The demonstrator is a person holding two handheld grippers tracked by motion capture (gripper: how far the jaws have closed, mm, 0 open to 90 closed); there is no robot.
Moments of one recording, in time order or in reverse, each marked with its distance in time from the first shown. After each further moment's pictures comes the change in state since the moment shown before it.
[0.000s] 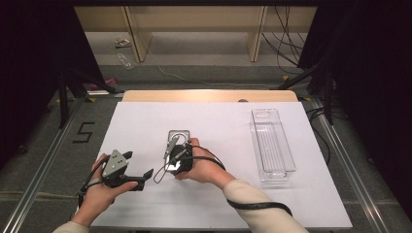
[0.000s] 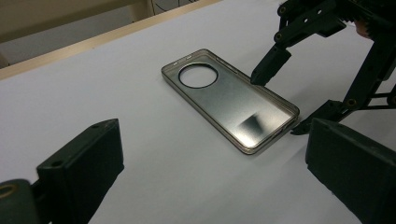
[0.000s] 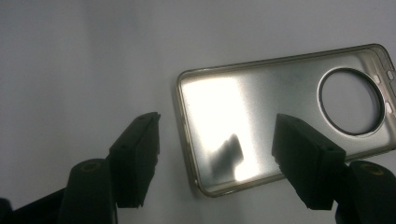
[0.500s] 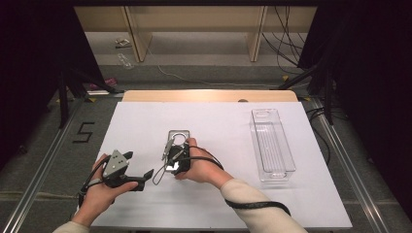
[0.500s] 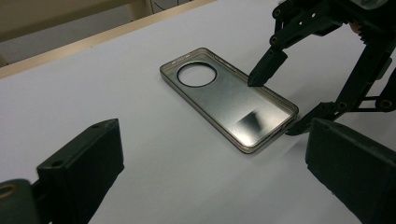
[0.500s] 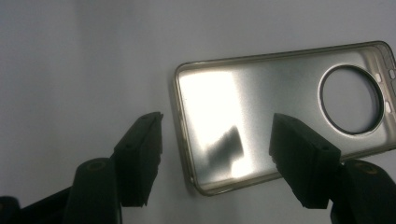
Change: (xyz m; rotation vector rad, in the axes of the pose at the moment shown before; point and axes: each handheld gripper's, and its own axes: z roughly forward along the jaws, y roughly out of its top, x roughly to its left) left arm 0.000 0.000 0.001 0.003 -0.002 0.002; right arm 0.001 0.005 0.004 0.062 -0.016 -0.051
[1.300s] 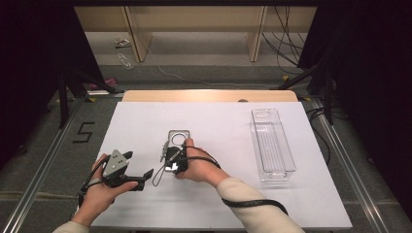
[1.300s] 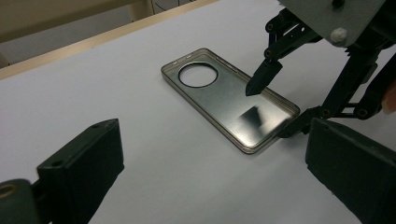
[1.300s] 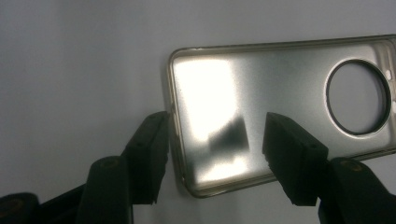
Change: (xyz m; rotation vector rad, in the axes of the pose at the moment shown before) left arm 0.000 0.000 0.000 -0.003 0.001 -0.002; right arm 0.000 0.005 0.010 0.081 -0.014 -0.052
